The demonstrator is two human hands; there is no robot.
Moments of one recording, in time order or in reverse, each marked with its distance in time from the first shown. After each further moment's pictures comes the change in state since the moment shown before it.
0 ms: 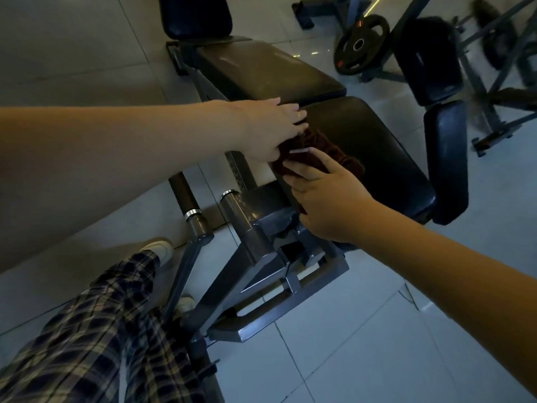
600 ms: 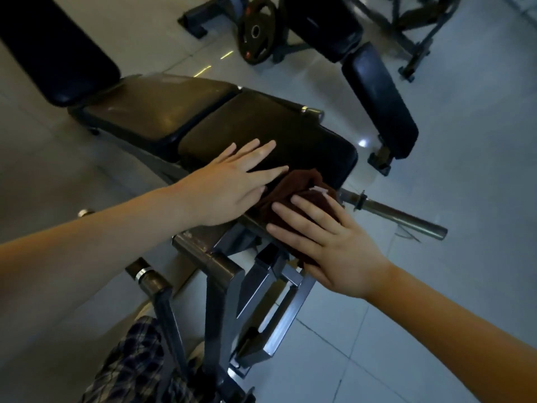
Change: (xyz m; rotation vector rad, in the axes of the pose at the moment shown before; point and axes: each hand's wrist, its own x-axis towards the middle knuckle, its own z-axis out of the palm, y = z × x) left_hand 0.020 0.074 0.000 -0.272 0.106 0.309; right_hand -0.101 -0.057 0.116 0.444 0.559 0.364
